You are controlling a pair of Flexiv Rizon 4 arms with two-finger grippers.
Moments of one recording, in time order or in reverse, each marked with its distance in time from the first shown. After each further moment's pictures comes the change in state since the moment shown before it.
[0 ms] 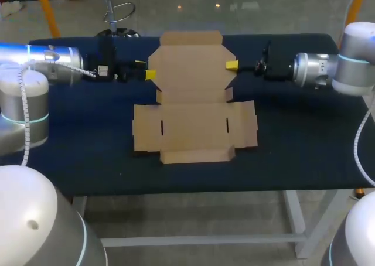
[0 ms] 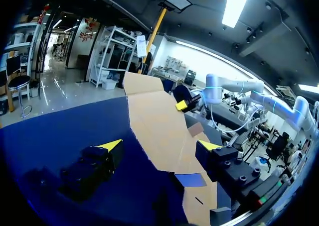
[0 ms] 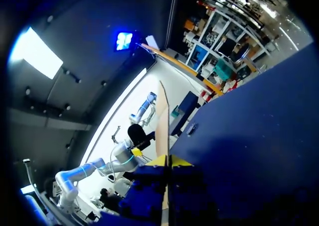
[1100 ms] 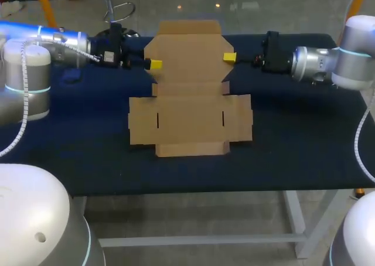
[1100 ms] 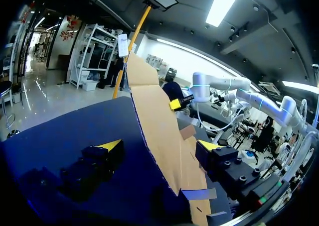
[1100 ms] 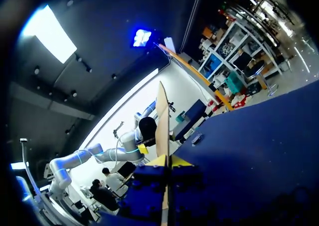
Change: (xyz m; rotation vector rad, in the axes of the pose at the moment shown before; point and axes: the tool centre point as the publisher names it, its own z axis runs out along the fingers) left arm -0.004 -0.028 0.027 -0.020 0.177 0.039; right arm 0.025 0.020 0.011 -0.026 0.036 -0.167
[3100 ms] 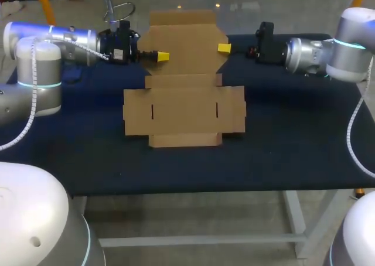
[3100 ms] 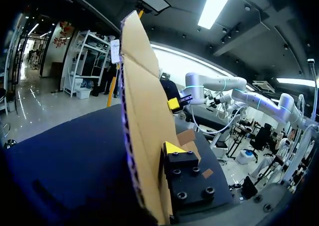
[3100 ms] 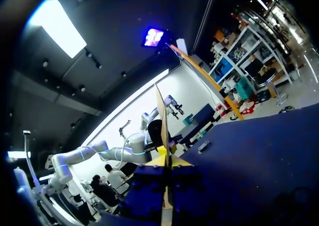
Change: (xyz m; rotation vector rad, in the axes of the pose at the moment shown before) left arm -0.006 -0.013 0.024 0.050 0.053 0.050; right arm 0.011 0.022 0.020 -0.005 0.070 -0.070
